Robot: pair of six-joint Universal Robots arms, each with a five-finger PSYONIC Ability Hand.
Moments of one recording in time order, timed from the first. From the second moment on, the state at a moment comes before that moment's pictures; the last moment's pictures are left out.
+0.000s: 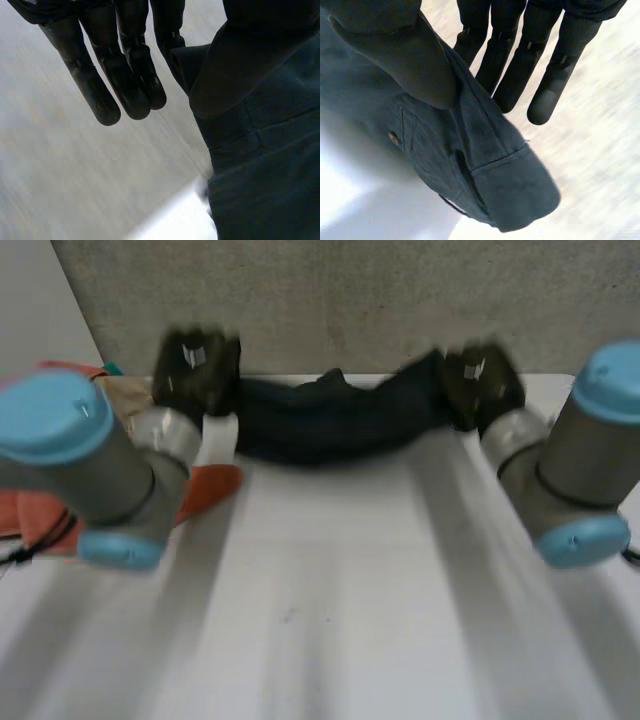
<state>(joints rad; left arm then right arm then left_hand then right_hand) 4.24 -2.03 -1.41 3.58 -1.59 3.43 1.98 -1.07 1.31 -0.23 1.49 2.63 1.16 1.20 1.19 1.20 0.98 1.10 1.17 1.20 1.20 1.02</state>
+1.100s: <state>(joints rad) 4.01 -1.96 -1.79 3.39 -1.72 3.53 1.98 -1.08 1.48 0.04 1.47 2.84 0.46 0.46 0.46 0.46 0.29 1.10 1.18 1.20 1.20 1.02</state>
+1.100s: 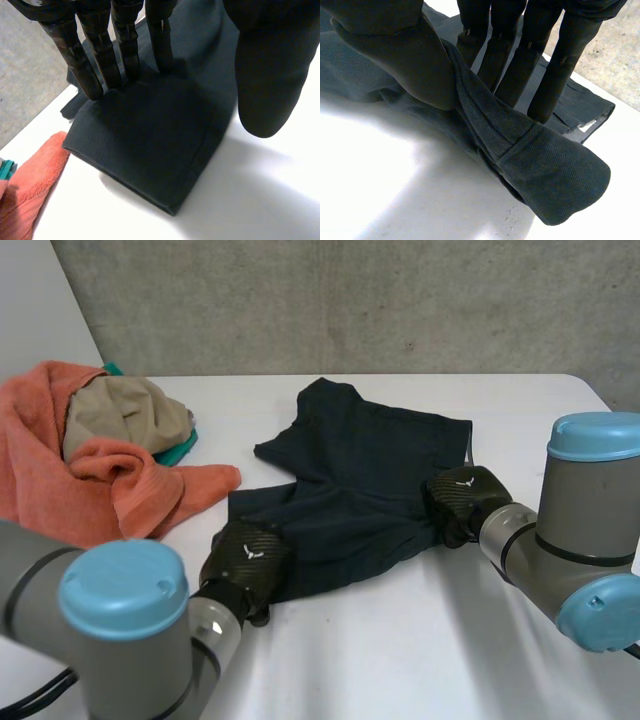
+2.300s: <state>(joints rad) 4.15 -1.96 -1.80 3.34 -1.61 3.54 1.81 -1.27 1.71 0.11 1.36 2.57 0.51 0.51 0.51 0.50 0.32 0.57 0.55 0.55 0.55 0.34</state>
